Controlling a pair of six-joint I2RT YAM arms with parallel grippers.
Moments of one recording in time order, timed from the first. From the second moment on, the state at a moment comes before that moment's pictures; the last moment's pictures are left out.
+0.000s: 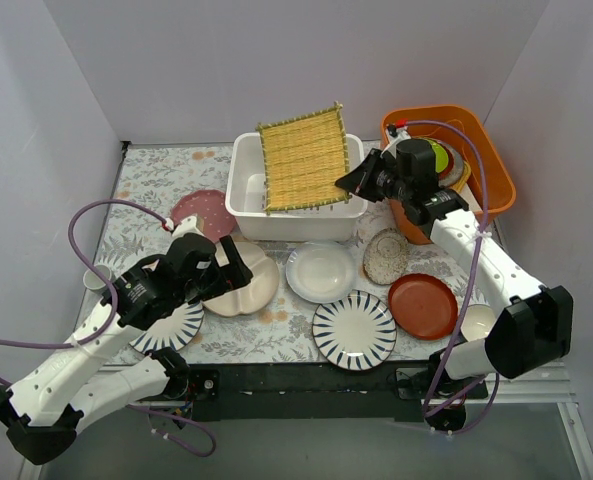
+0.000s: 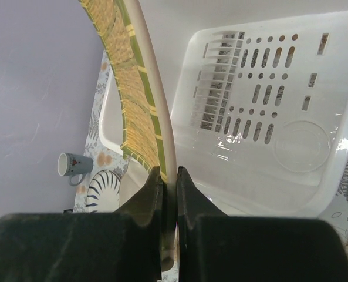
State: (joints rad) left arm -0.77 0.82 1.01 -0.98 -0.27 -0.95; right arm 0.41 1.38 1.23 -0.23 -0.29 0.71
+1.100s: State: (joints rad) left arm -0.77 0.82 0.94 -0.96 -0.23 -0.95; right arm 0.41 1.44 1.10 -0.03 -0.25 0.83
